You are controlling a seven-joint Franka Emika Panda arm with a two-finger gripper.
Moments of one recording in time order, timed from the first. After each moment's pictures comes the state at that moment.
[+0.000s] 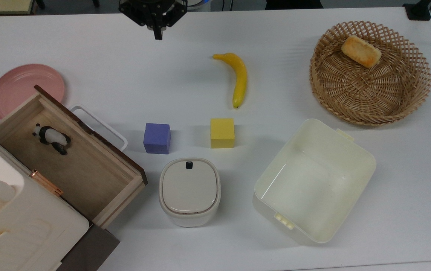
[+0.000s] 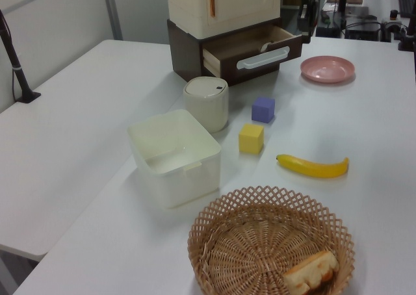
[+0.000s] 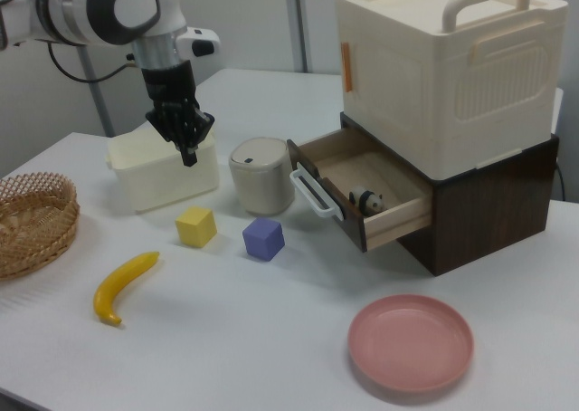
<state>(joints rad) -0.07 0.06 0.08 -1.60 -0.03 1.65 -0.01</state>
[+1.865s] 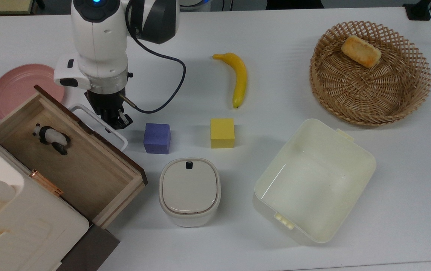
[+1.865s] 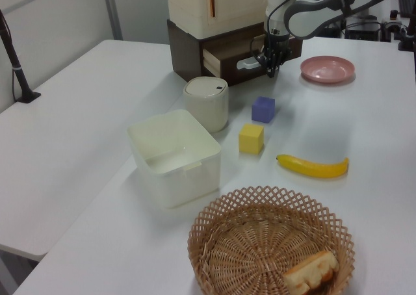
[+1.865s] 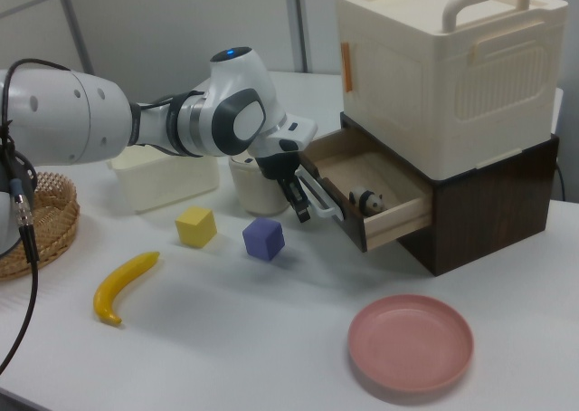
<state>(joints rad) -0.20 0.41 0.07 -1.62 -0.24 2.21 0.69</state>
